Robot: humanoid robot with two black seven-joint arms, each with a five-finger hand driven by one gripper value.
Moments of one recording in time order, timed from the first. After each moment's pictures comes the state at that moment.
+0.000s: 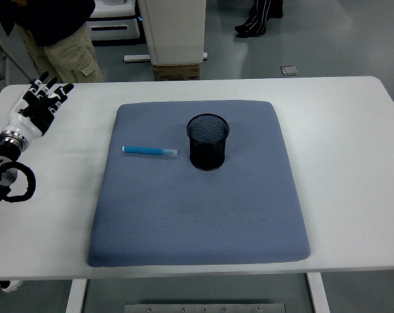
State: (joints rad) left arm -0.84 0.47 -0.47 -0.66 -0.24 -0.12 -0.31; right arm 0.04 0.00 0.15 0.19 -0.17 0.05 0.08
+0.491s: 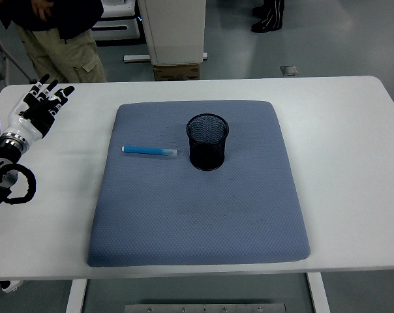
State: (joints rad) left arm -0.84 0.47 -0.47 -0.66 -0.24 -0.12 -0.31; right arm 0.04 0.00 0.15 0.19 -0.17 0.05 0.08
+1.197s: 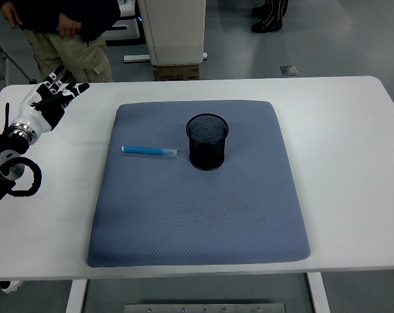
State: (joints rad) left arm -0.93 0.46 -0.34 -0.67 -0.15 -0.12 -0.30; right arm 0.04 0.00 0.15 0.19 -0.18 0.05 0.08
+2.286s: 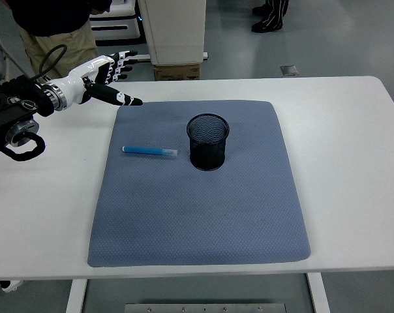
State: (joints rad) left arm -1.25 0.47 0.07 -0.77 0.29 -0.15 -0.32; right arm 0.04 0.00 0.15 0.19 -0.17 0.05 0.08
